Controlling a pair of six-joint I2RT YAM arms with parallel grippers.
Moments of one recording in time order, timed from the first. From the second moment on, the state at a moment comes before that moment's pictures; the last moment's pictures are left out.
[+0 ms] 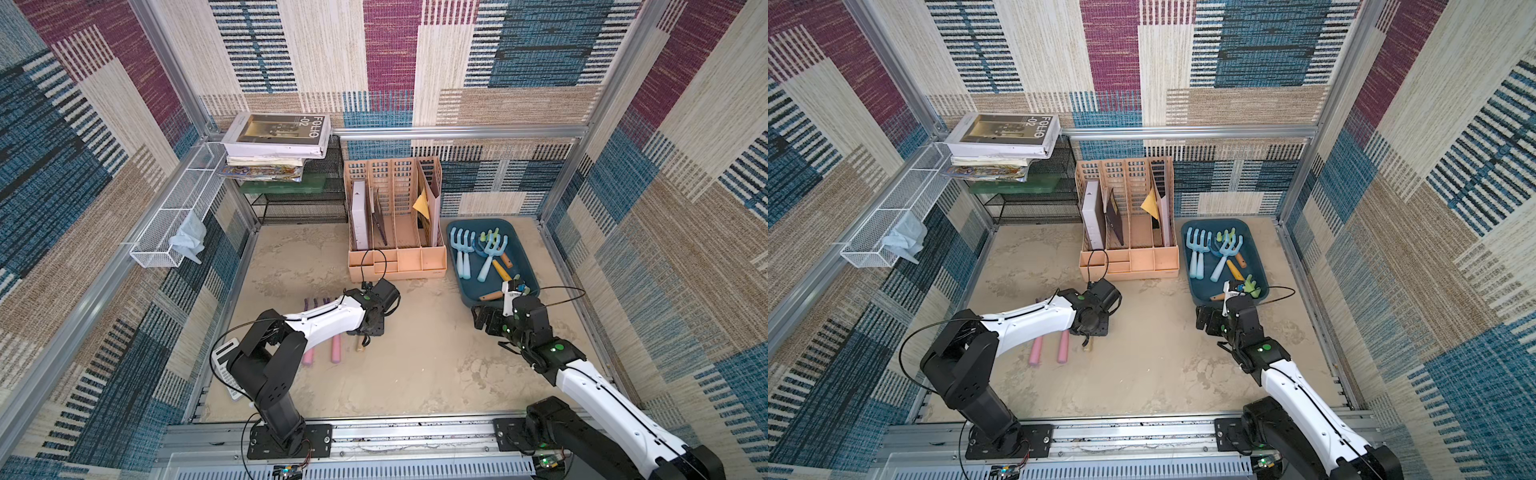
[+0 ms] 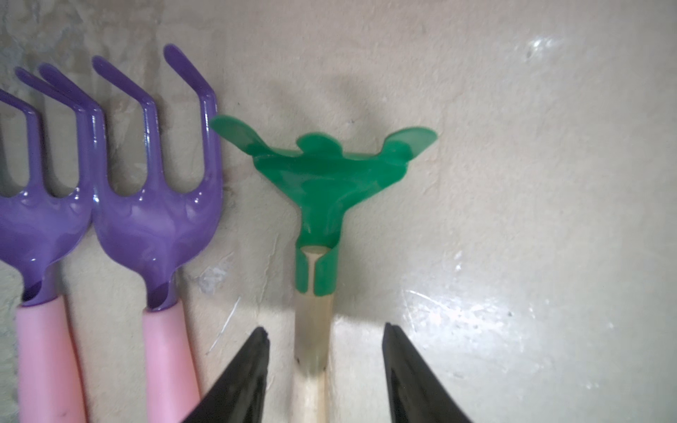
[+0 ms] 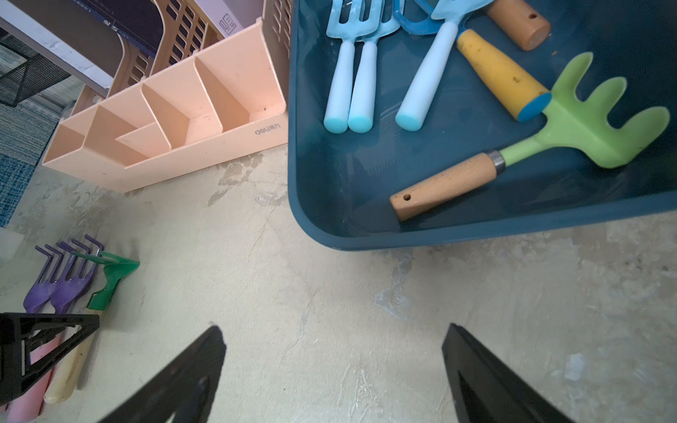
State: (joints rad) left arm -0.68 1.71 1.07 -0.72 -0.29 -0.65; right arm 0.34 0.85 0.46 -0.23 0.07 0.45
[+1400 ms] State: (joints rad) left arm -0.63 1.54 1.01 -0.75 -0.29 -0.62; right arm 0.33 0.89 0.47 -0.22 0.08 0.44
